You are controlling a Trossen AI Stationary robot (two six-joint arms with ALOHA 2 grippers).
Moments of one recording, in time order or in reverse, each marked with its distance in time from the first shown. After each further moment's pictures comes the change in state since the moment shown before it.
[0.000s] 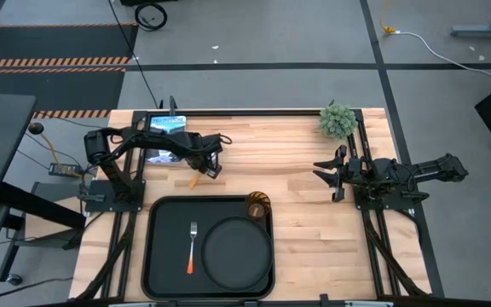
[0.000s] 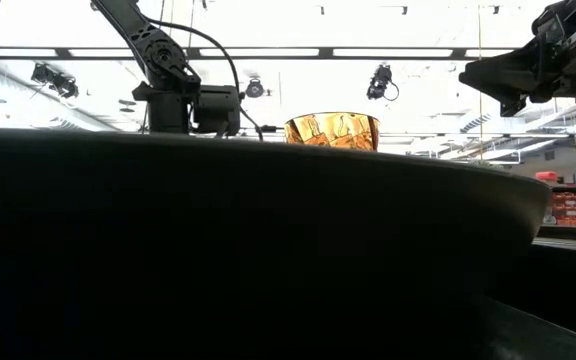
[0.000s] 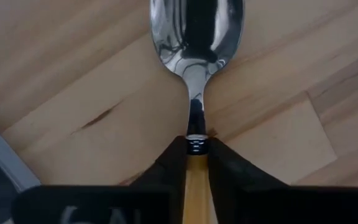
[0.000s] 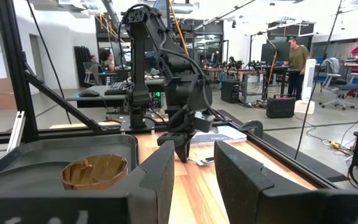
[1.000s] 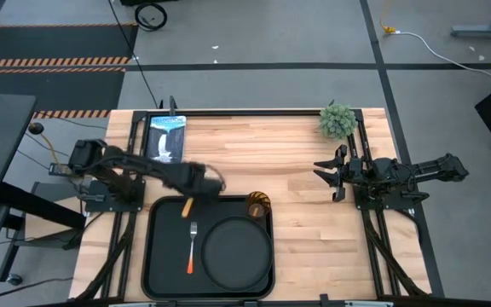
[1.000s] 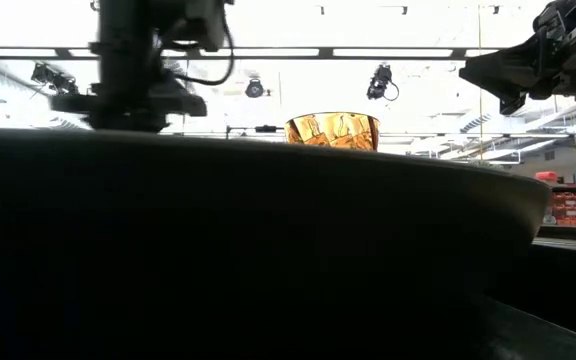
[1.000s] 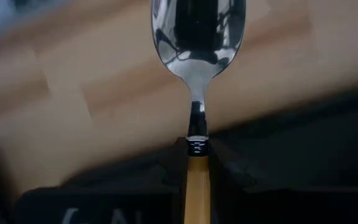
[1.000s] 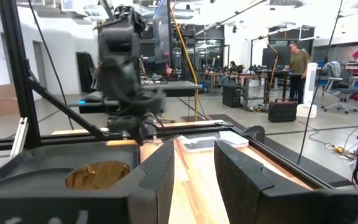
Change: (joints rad) left arm -0.468 -0.124 0.167 -0.460 -0.141 -0.704; right arm 0.000 0.005 0.000 0.030 -0.007 0.000
